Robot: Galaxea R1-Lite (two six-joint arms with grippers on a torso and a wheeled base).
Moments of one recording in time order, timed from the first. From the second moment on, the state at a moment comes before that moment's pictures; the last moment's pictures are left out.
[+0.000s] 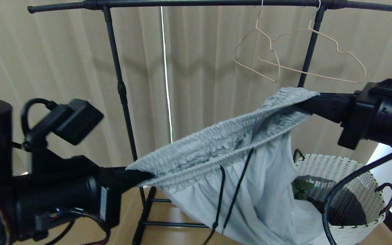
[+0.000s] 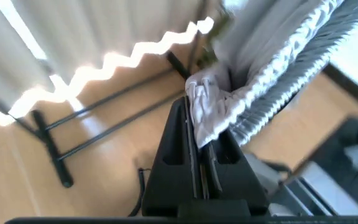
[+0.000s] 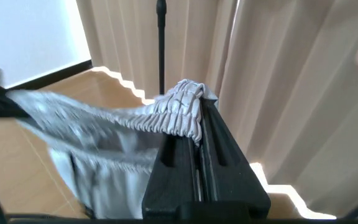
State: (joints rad) left arm -0.73 1.25 -0.78 -0.06 0.04 -0.15; right arm 0.63 1.32 -0.95 -0.27 0.06 0.07
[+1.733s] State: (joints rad) left arm -0.57 1.34 -0.98 -0.13 0.03 0.13; right arm 0.42 1.39 -0.97 -0.27 -0.07 -0.03
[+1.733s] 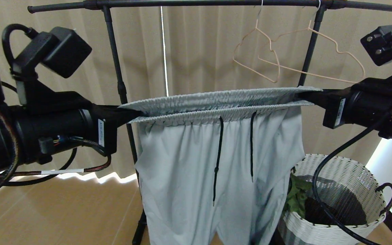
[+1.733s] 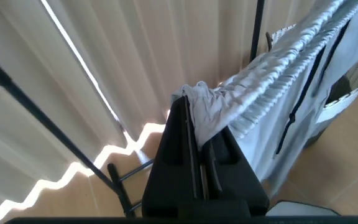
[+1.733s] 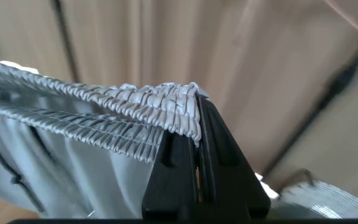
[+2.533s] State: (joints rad) left arm -0.63 1.42 -1.18 -0.12 0.03 0.09; right arm 0.41 1.41 -1.05 -0.36 -0.11 -0.03
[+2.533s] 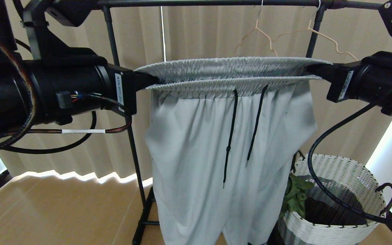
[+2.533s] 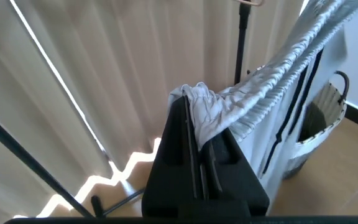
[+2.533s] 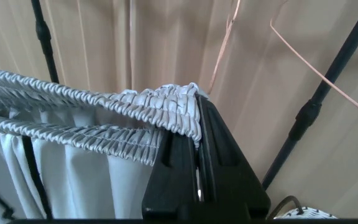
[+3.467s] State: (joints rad) left arm -0.61 1.45 -1.13 -0.16 0.03 0.12; right arm 0.40 1.32 -0.99 -0.27 -0.11 -0.04
